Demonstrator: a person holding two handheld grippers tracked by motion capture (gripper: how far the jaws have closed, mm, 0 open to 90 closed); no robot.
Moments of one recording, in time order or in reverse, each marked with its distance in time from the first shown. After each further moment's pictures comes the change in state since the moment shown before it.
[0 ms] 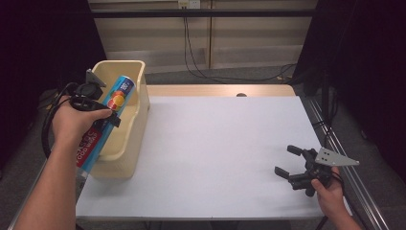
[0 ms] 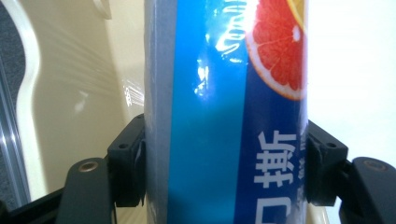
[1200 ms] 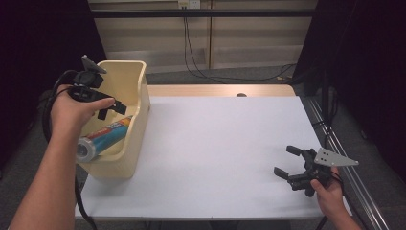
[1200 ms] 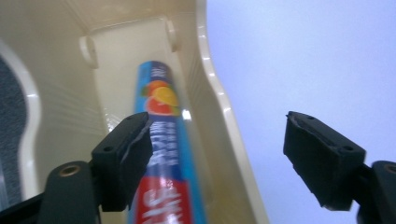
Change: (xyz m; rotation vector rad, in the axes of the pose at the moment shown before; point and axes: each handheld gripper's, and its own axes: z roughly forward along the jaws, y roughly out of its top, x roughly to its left) left arm -0.020 0.009 -0.028 -0.149 -0.068 0.052; right arm 0.002 0.000 0.001 0.006 0.005 -0.008
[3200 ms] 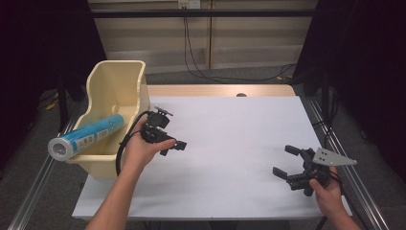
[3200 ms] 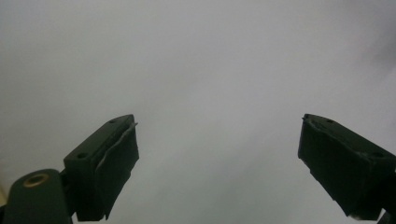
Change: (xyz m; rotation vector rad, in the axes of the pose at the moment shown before) left arm -0.107 -0.047 0.125 -0.039 -0.265 0.240; right arm 0.001 0.001 0.003 -0.002 0.013 0.000
